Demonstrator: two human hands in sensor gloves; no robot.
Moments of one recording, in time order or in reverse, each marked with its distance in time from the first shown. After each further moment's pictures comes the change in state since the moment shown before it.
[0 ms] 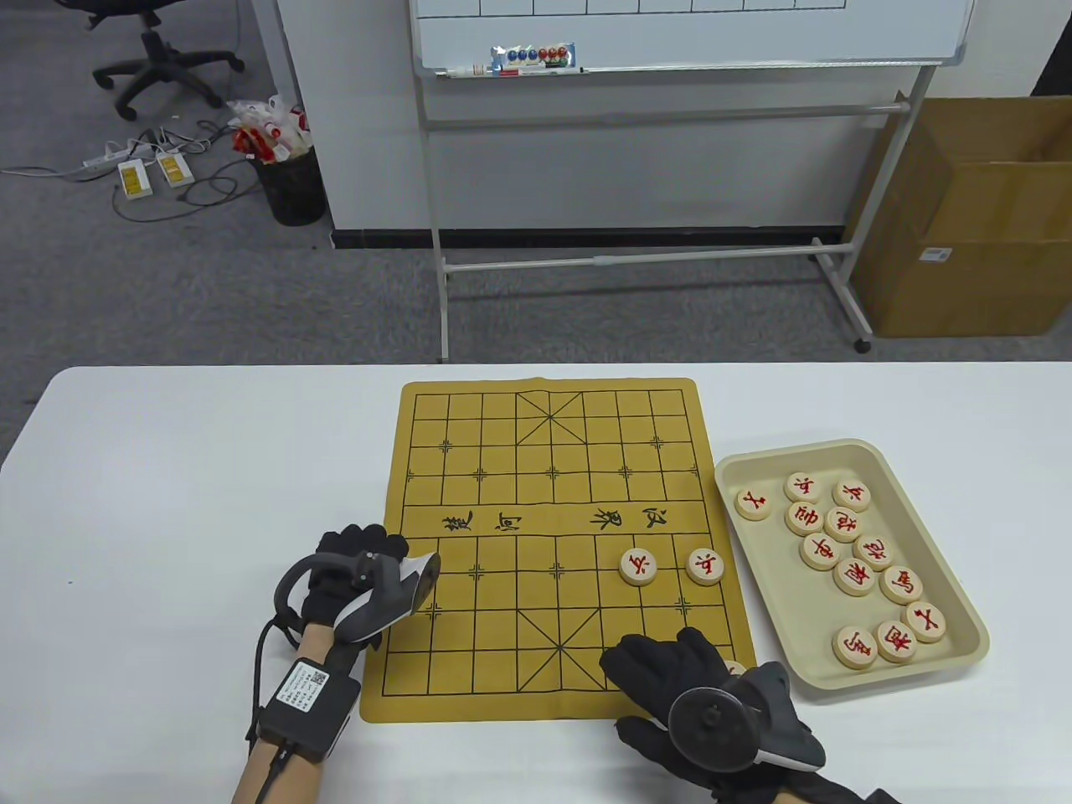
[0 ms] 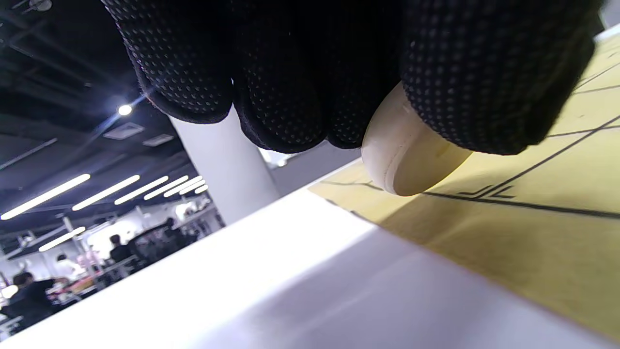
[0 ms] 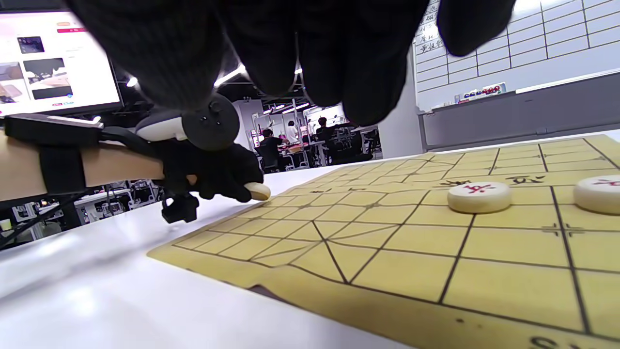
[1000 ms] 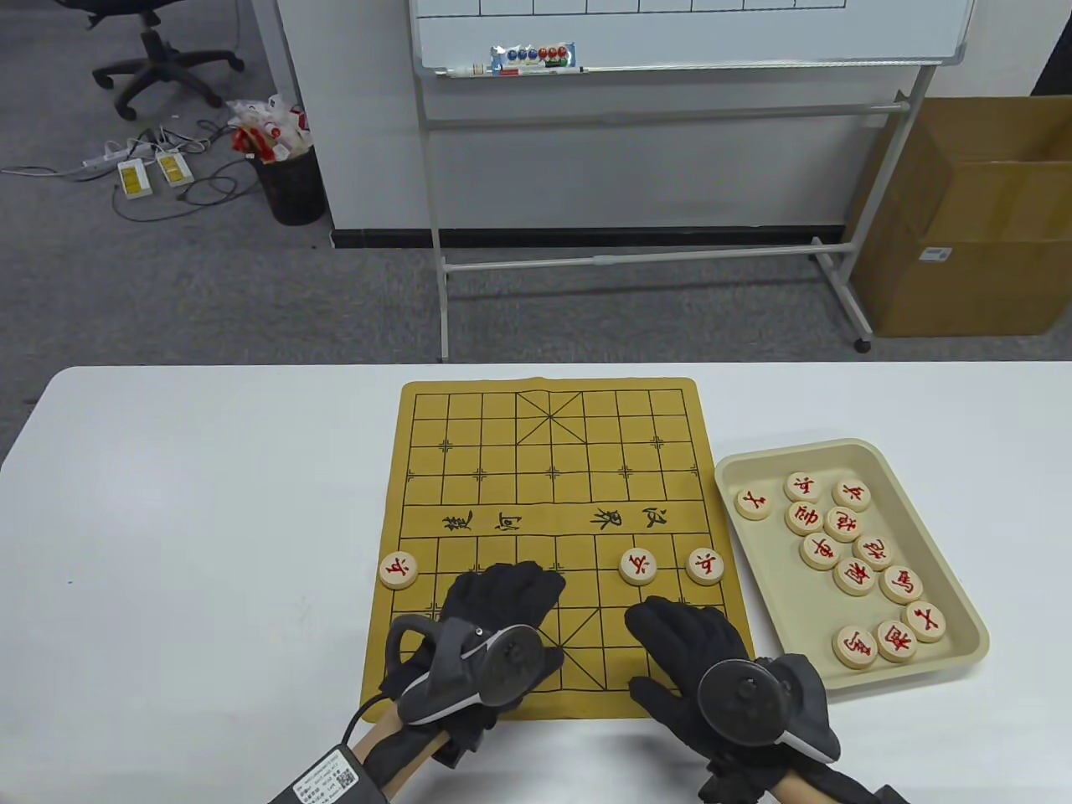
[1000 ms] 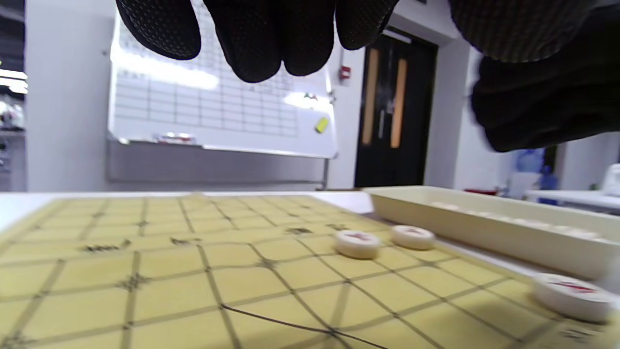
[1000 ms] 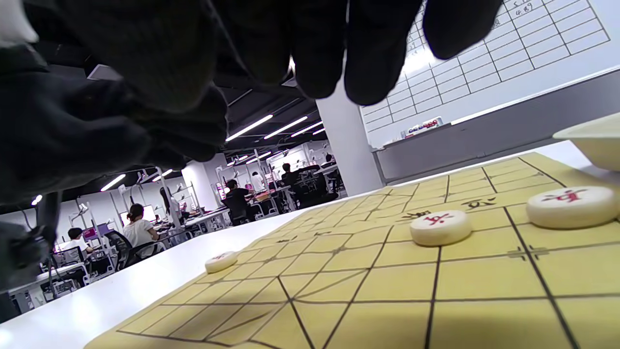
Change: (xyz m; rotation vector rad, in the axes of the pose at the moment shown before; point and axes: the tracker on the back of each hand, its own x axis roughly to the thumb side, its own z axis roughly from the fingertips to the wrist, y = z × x) left_hand 0.078 0.147 0.079 0.002 -0.293 0.626; right_hand -0.028 -0.006 -0.001 -0.176 0.143 -0.108
